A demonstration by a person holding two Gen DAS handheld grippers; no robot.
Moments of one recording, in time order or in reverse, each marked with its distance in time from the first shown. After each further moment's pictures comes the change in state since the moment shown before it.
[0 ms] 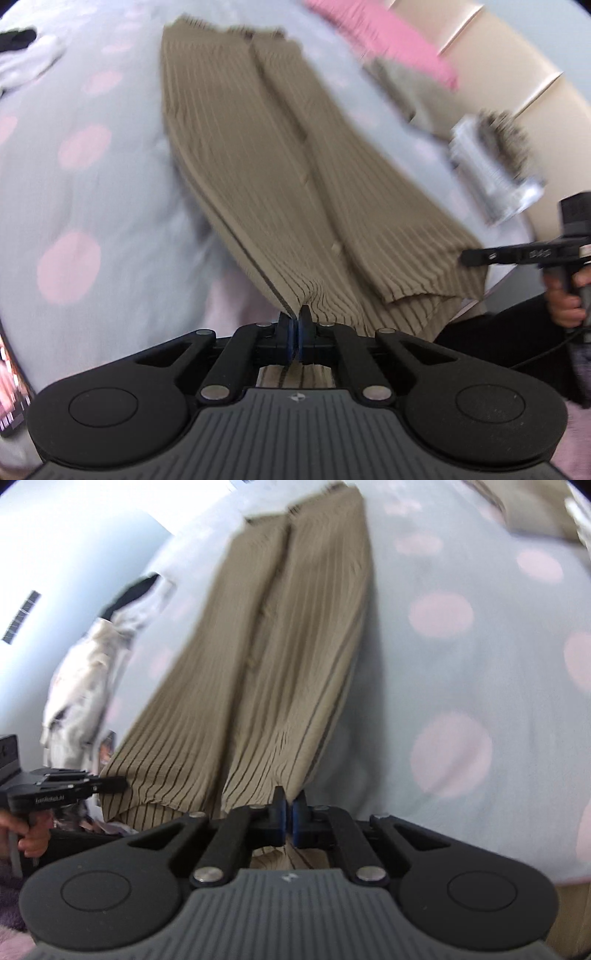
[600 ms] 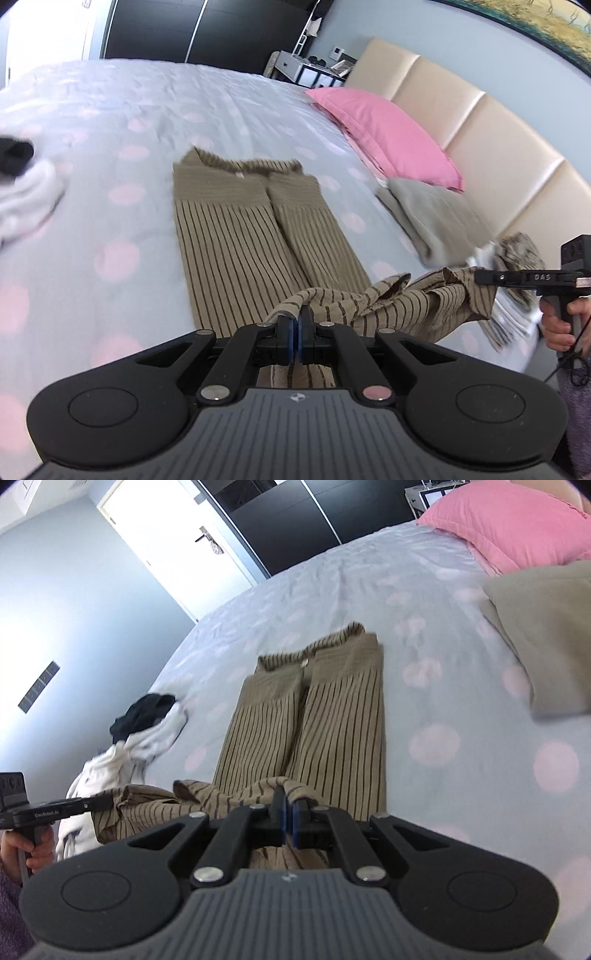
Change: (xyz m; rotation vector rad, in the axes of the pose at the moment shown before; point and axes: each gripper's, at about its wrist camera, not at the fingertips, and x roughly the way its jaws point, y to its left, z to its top) left arm 0.006 0.048 0.187 0.029 -0.225 0.069; right arm -0.010 -0.032 0.178 -0.029 -0.279 0.014
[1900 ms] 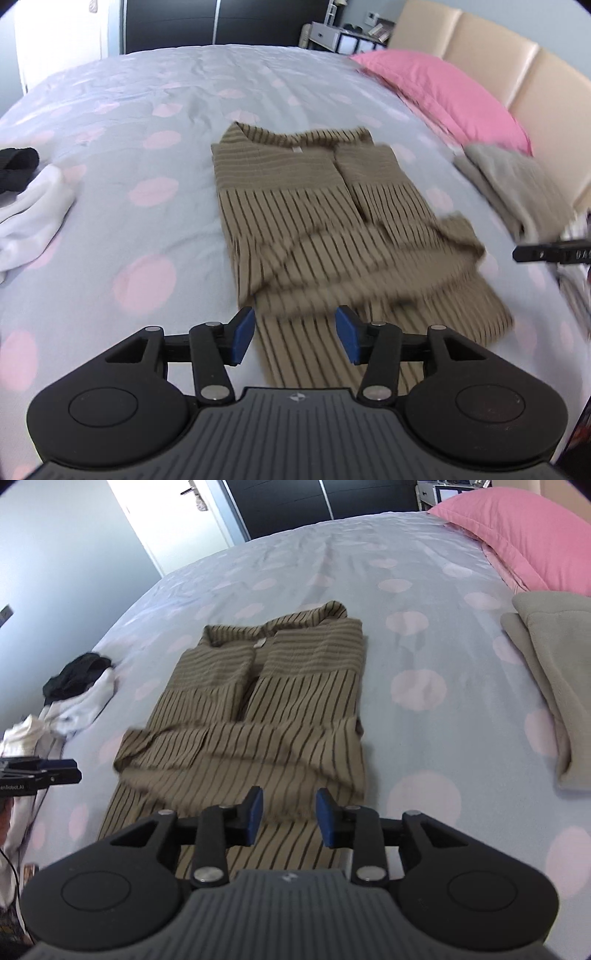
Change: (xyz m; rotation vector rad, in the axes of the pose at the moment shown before) left arm 0.083 0.025 -0.019 0.088 0.103 0.188; right arm 0.112 -0.013 0.012 -0.150 0.114 -0.156
